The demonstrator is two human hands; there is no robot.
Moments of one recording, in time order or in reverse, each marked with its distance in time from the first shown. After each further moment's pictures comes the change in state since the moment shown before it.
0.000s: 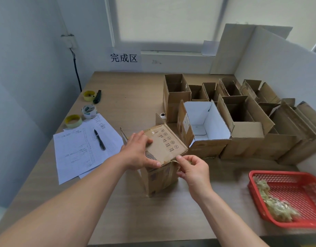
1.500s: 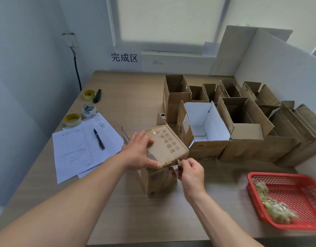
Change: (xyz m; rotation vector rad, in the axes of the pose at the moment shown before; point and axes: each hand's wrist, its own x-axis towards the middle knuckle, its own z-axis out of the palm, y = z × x) left_hand 0.001 -0.001 0.003 -0.008 -0.042 -0.002; right_hand 0.010 0.023 0.011 0.015 0.109 0.000
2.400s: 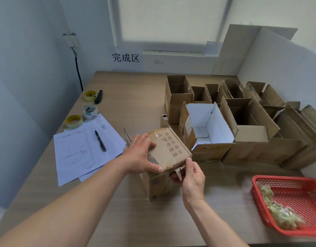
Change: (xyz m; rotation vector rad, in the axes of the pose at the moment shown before) left_hand 0.003 -0.006 -0.001 -0.020 -0.042 0.011; right_hand -0.007 0.007 0.010 0.249 -0.038 -0.078
